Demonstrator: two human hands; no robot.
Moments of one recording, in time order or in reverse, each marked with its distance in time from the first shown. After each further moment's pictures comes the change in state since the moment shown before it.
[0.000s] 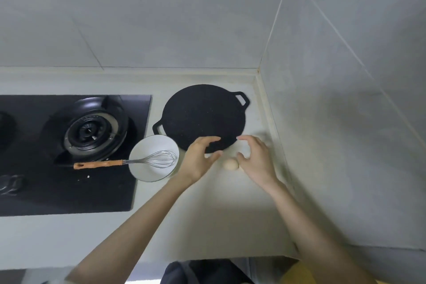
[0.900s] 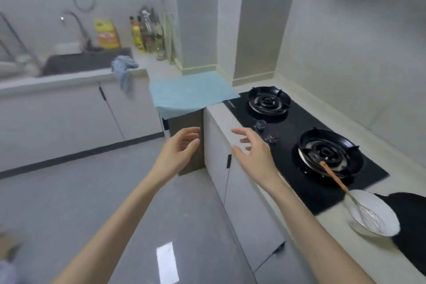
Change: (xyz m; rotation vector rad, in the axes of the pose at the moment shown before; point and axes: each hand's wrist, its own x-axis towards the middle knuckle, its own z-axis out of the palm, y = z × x) left_hand -0.516 -0.021 -0.219 -0.095 1.218 -0.498; right_hand -0.276 -0.370 0.137 0.361 -0.820 -1.003
